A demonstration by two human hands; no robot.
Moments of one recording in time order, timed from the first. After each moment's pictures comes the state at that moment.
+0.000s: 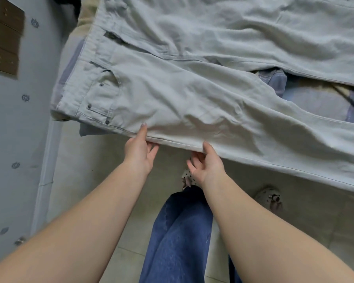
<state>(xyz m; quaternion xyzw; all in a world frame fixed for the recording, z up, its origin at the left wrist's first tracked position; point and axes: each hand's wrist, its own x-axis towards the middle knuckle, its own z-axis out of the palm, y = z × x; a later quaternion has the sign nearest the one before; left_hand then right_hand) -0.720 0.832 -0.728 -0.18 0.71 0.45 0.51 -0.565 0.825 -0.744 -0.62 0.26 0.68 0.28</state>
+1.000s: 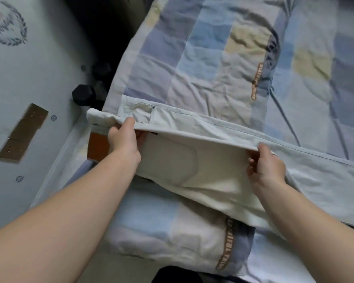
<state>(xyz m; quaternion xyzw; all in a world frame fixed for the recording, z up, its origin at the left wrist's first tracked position) -0.750 1.125 -0.634 -0.04 0.72 0.59 0.38 -0.469 1.138 -0.668 -0.75 -0.12 0.52 0.39</state>
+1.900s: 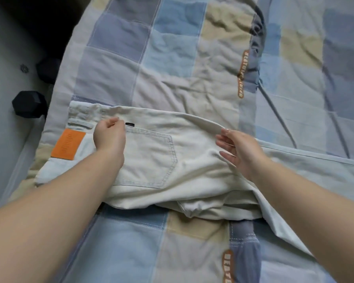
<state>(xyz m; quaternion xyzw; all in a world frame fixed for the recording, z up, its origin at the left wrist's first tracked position) -0.755 1.236 -0.744 0.13 0.81 0.43 0.38 -0.484 1.247 -0.738 -0.68 -0.21 0.64 0.28</state>
